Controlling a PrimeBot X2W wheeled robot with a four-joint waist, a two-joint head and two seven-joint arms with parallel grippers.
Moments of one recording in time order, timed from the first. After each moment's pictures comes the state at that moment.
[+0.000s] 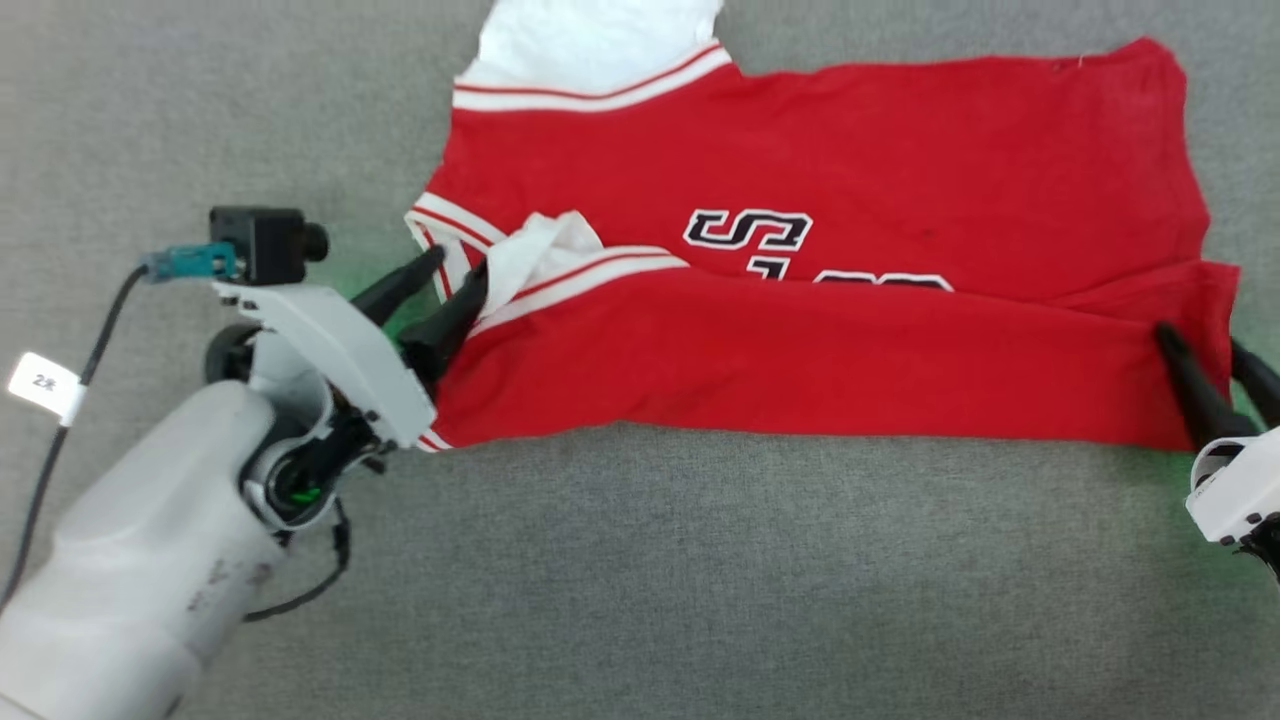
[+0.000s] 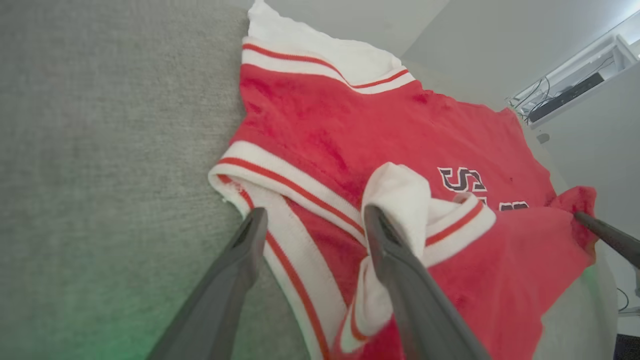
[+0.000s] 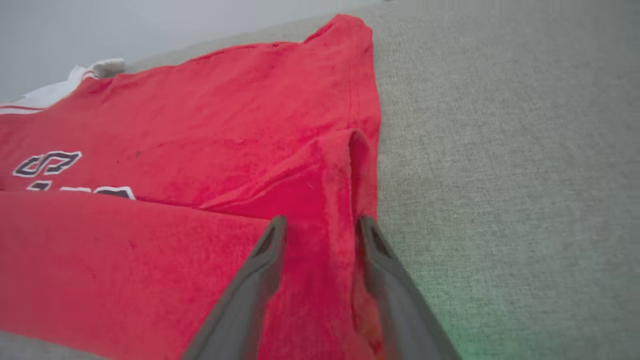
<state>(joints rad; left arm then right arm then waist) -0.87 0.57 -0.88 0.50 -1.31 -0.13 -0.05 -0.35 -0.42 0.03 0.21 0.64 0.13 0.18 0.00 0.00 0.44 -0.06</state>
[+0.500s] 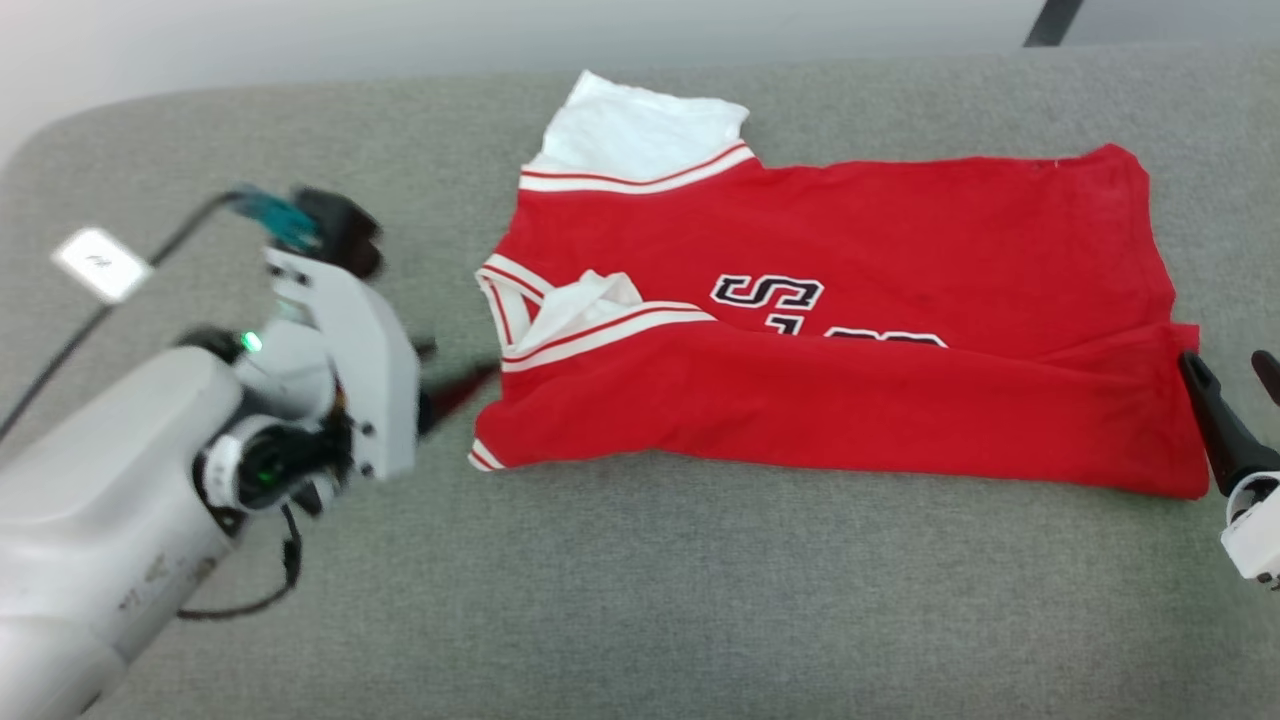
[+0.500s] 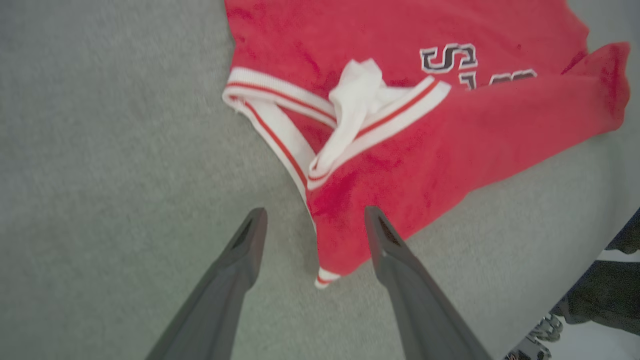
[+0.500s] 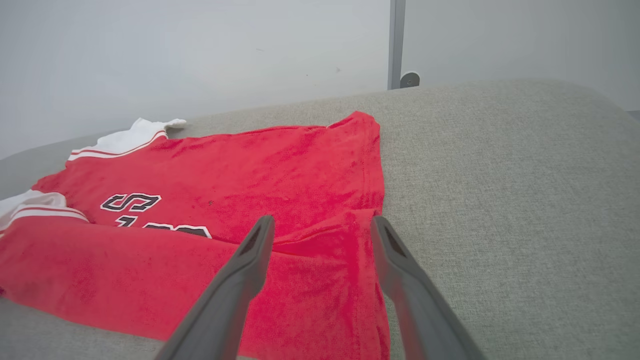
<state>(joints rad) -0.98 0.73 -1.03 0.32 -1.31 -0.02 0.43 -0.25 -0.43 -0.03 0.11 0.62 0.13 0.22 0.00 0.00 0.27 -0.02</state>
